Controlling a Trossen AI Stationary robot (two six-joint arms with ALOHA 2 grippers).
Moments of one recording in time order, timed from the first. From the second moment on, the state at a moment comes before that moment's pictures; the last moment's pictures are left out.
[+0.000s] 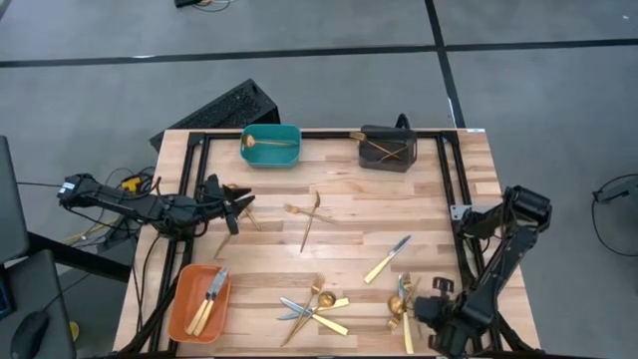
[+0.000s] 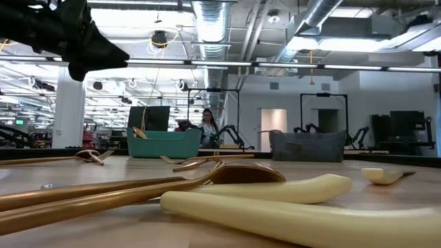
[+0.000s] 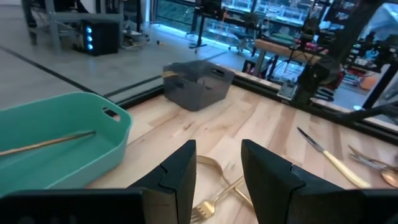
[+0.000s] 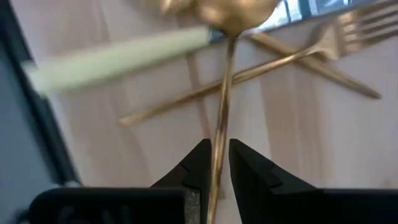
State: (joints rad) left arm -0.22 0.46 0.24 0.02 -0.70 -0.34; right arm 1.07 1.70 1.06 -0.86 0.13 1.25
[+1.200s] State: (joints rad) left arm -0.22 0.42 0.25 0.02 -0.75 -0.27; right arm 1.01 1.75 1.06 -0.80 0.07 1.43
